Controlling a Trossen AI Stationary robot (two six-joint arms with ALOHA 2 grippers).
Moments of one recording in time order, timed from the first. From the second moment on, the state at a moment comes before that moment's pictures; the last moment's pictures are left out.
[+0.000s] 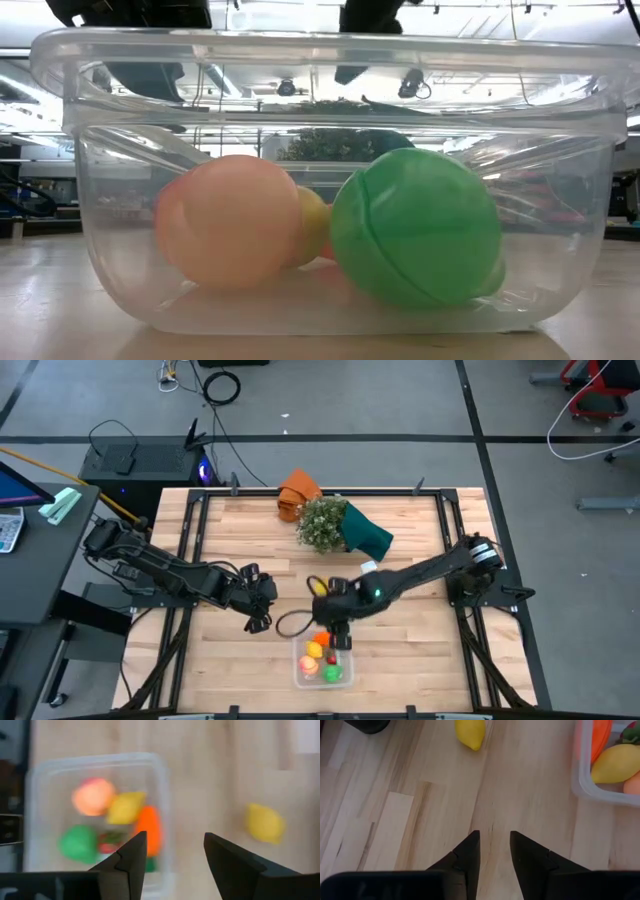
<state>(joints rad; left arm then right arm) -0.38 1.35 0.94 -0.68 -0.36 -0.51 0.30 1.91 1.72 -0.91 0.06 0.29</state>
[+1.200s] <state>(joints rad) -0.44 0.90 0.94 -0.78 -0.66 -0.60 0.05 2.04 1.69 -0.85 0.00 0.02</state>
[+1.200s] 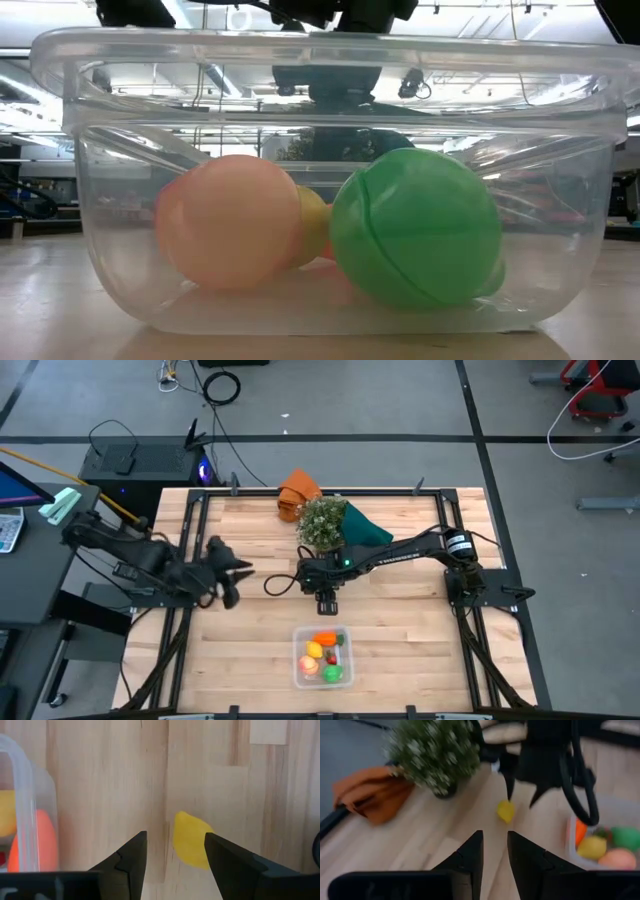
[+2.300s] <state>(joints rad) -0.44 0.56 0.63 -0.42 -0.66 -0.53 0.03 2.07 1.69 -0.88 -0.06 -0.07</state>
